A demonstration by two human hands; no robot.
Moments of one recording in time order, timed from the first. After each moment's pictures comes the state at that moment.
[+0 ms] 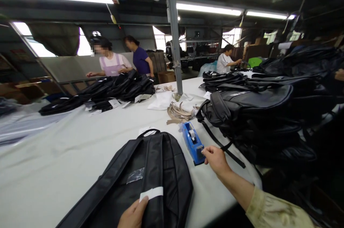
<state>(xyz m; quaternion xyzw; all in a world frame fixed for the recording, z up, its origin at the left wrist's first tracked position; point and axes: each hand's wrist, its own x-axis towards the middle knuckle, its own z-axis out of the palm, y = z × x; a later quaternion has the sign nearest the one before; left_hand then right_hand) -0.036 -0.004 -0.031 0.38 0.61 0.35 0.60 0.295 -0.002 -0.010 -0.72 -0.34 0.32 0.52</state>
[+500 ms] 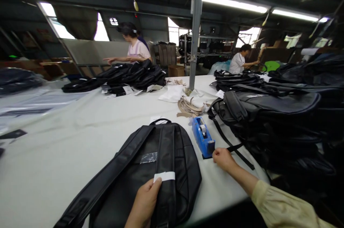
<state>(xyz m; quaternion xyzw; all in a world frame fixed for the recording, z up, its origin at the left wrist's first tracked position) -0.021 -0.016 -0.021 0.37 0.57 0.38 0.63 0.298 0.000 -0.025 -0.74 -0.44 0.33 0.38</state>
